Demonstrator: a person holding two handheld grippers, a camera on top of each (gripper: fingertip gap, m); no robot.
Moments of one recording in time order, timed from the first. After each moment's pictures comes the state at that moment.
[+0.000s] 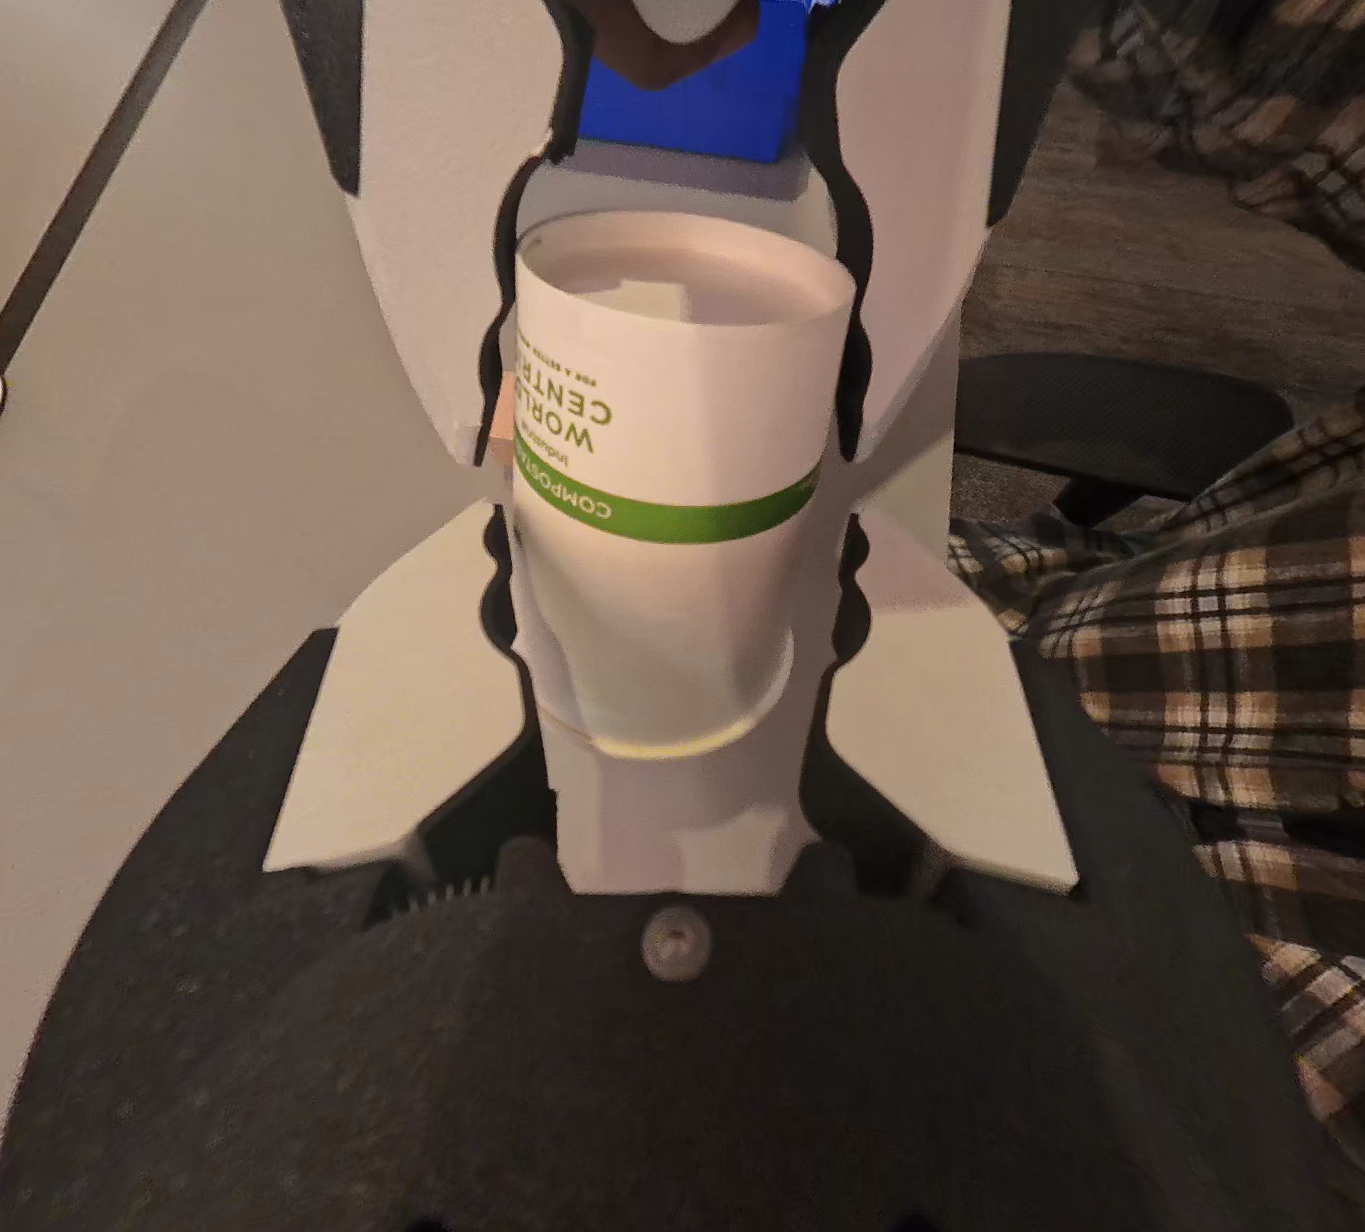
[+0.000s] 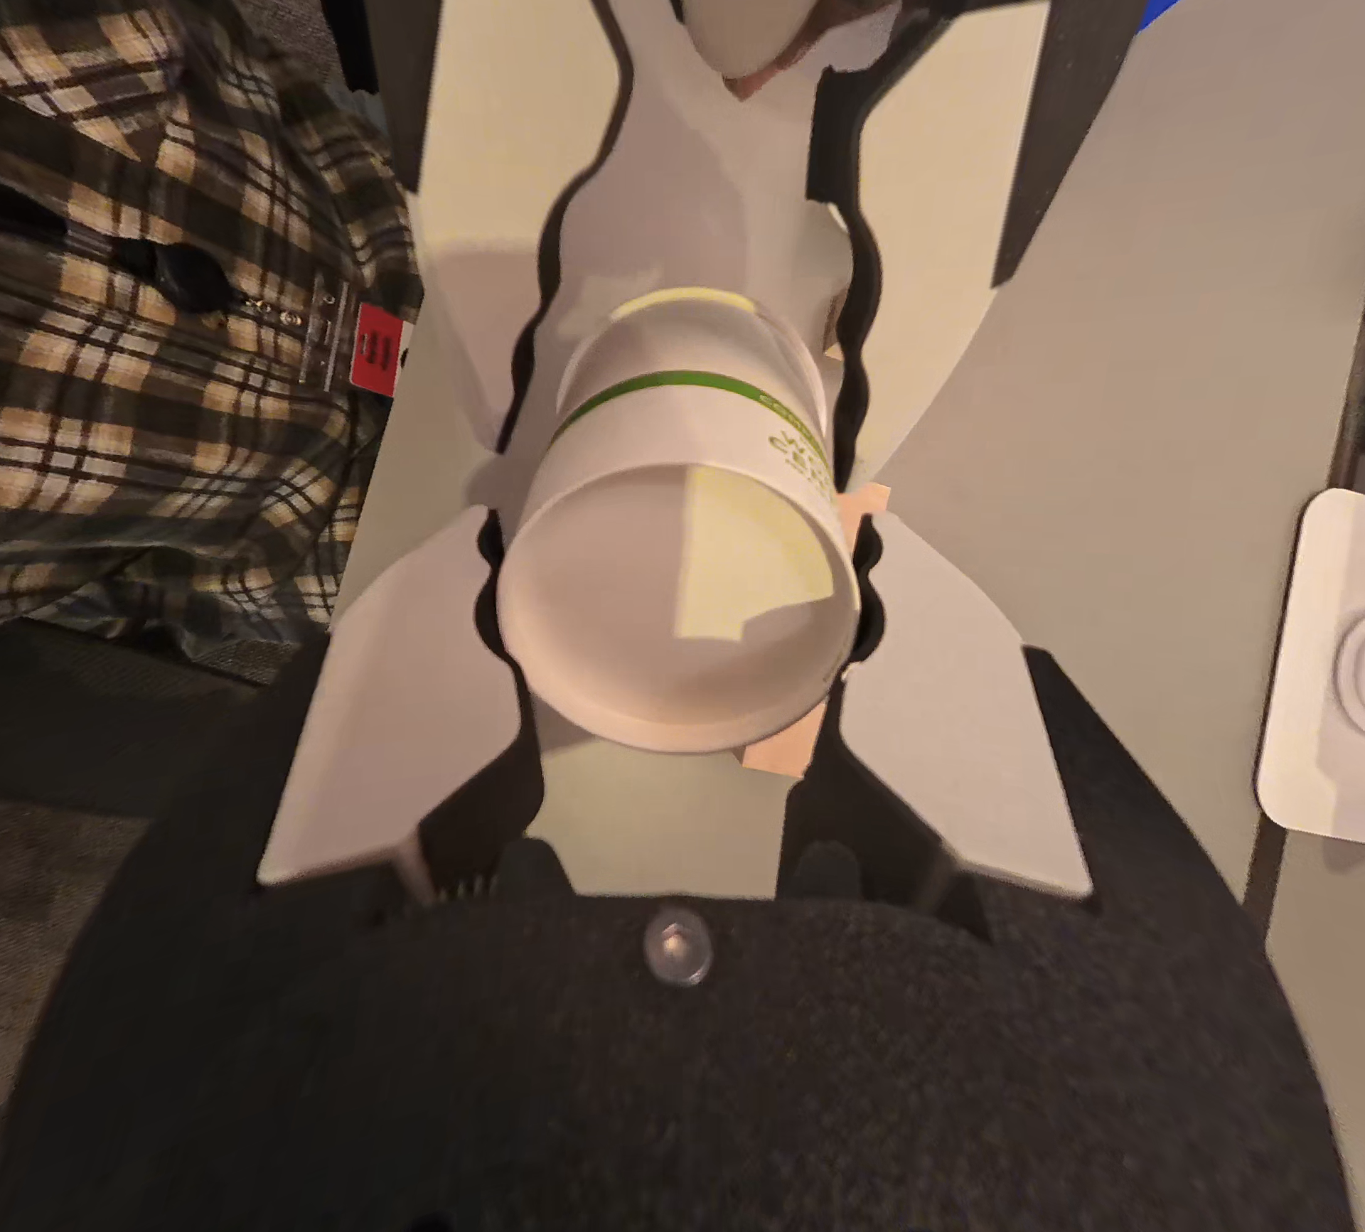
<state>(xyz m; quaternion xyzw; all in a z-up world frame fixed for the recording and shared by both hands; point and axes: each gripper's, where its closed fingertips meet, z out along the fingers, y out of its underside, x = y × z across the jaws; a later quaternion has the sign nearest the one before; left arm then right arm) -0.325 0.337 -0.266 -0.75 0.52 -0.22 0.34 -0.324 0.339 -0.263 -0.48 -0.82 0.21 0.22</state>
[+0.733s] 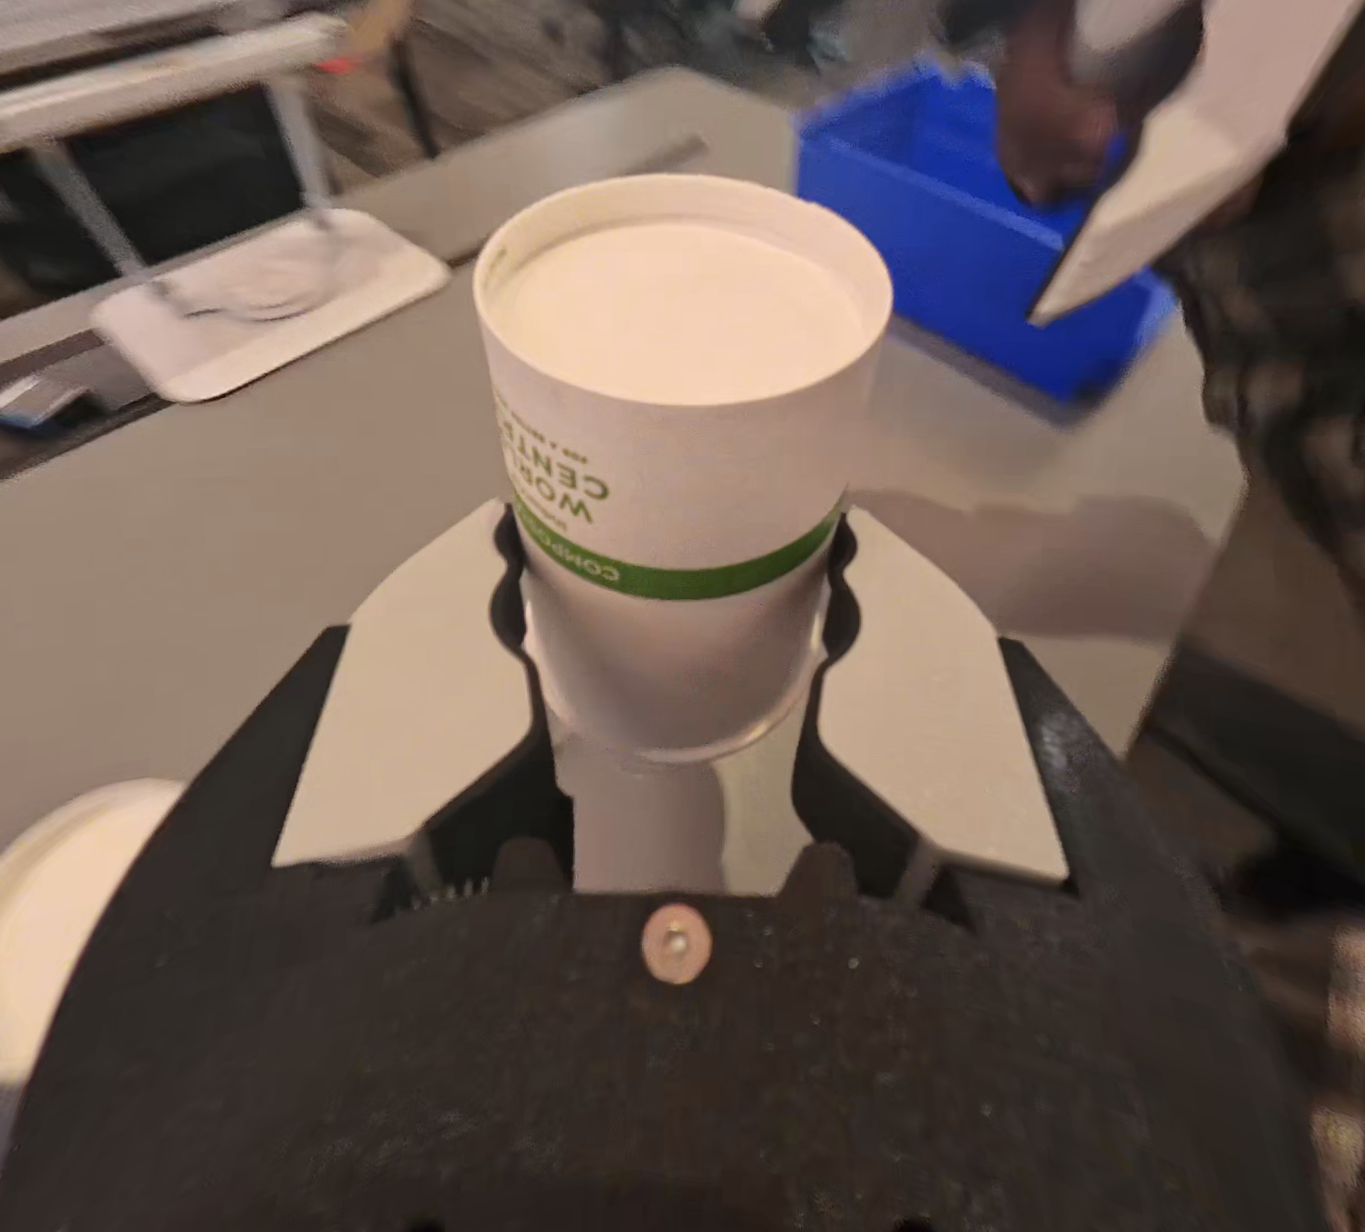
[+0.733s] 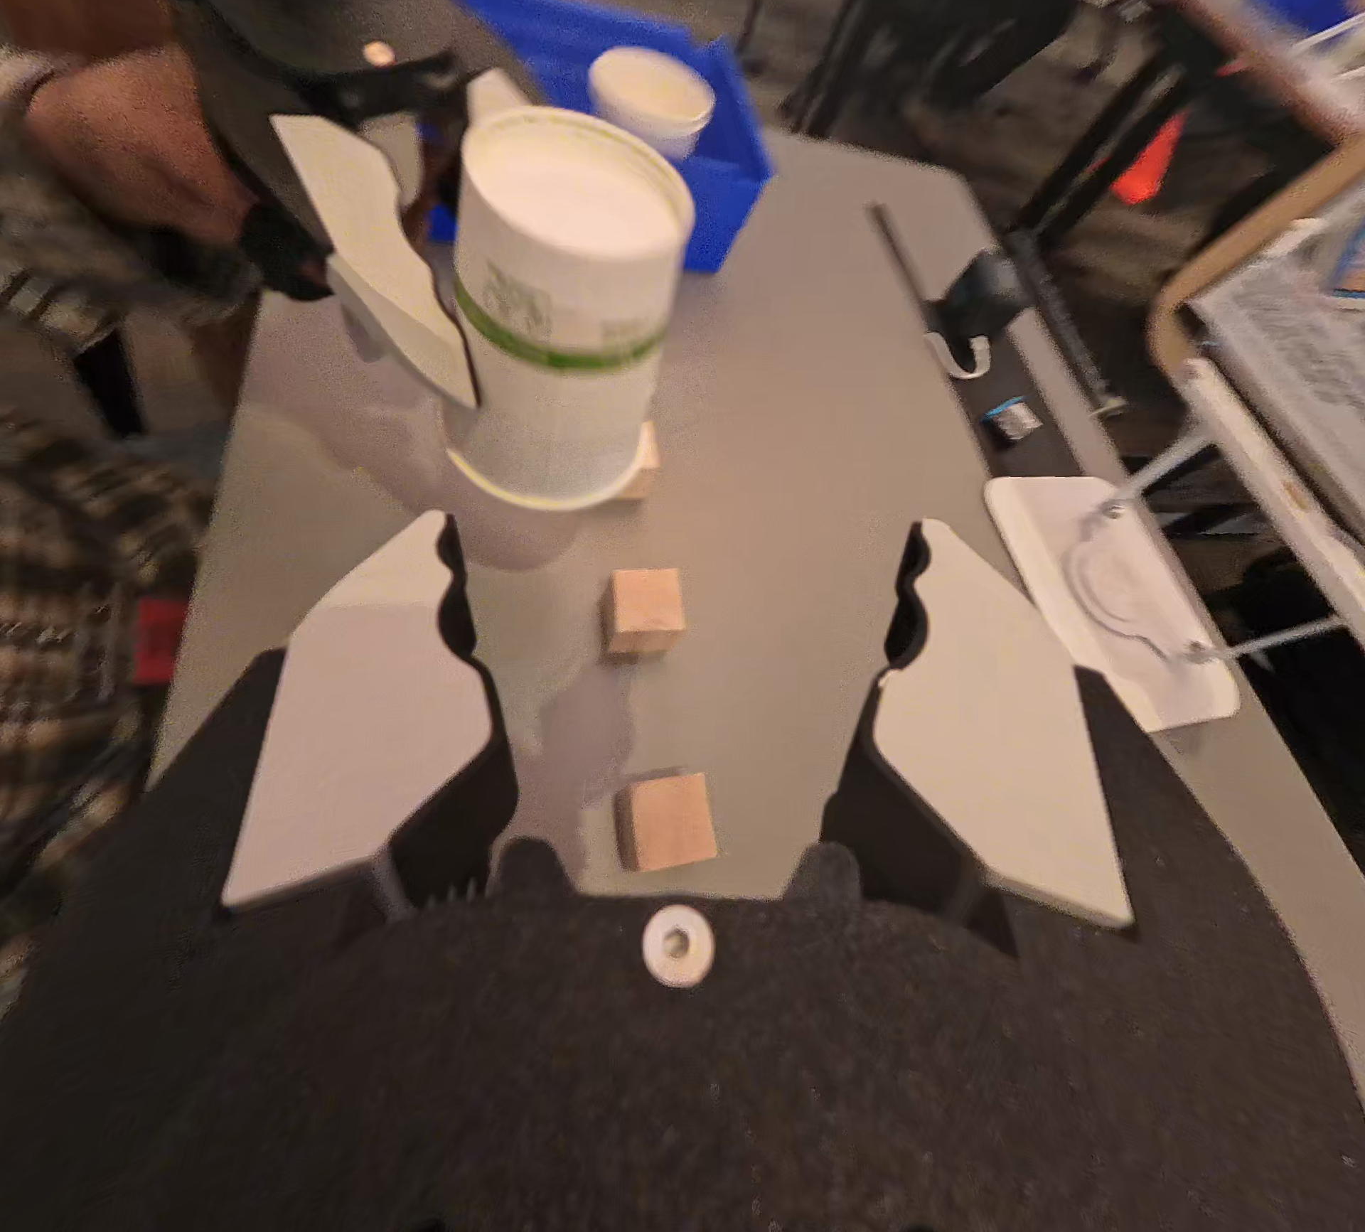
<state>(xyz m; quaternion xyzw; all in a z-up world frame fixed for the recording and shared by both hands) -0.405 0.371 -0.255 -0.80 0.23 -0.18 0.52 -0.327 0.404 -0.213 -0.54 -0.66 0.29 0.44</state>
